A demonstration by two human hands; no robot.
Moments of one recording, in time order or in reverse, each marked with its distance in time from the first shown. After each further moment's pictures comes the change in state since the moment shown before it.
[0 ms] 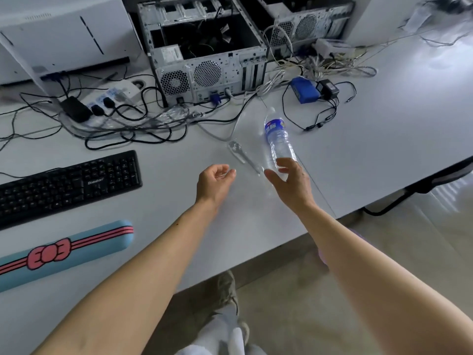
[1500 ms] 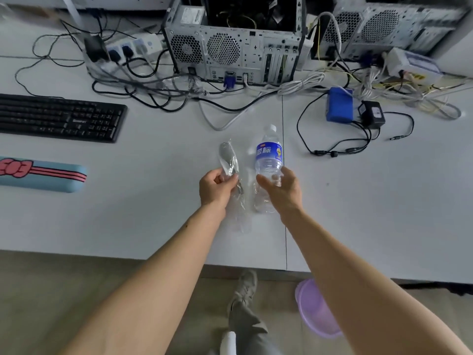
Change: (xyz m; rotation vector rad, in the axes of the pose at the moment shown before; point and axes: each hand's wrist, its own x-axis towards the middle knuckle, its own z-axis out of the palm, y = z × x) left_hand 0.037 -0.026 0.170 -0.309 0.533 -0.228; right_hand 0.131 0.095 -0.031 0.261 -0.386 0.167
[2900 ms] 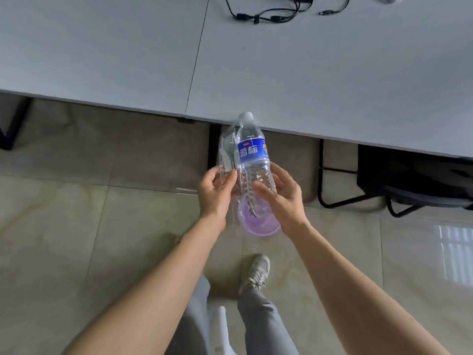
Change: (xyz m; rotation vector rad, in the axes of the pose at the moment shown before) left_hand -0.337 -0.219 0.120 -0.277 -0.035 -0.102; right_hand -0.187 0.241 -0.273 0.295 -0.332 -0.097
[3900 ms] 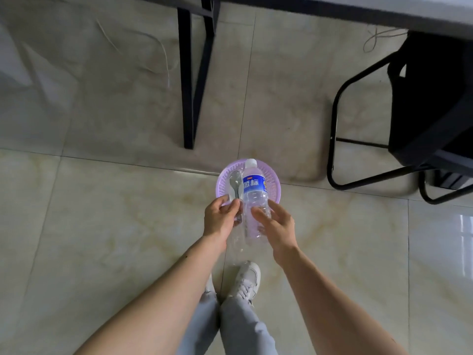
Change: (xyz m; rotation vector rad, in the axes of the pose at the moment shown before) left_hand 0.064 -0.303 0.044 0.163 0.050 -0.323; right_hand 0.047 0.298 -0.138 -0.026 0.167 0.352
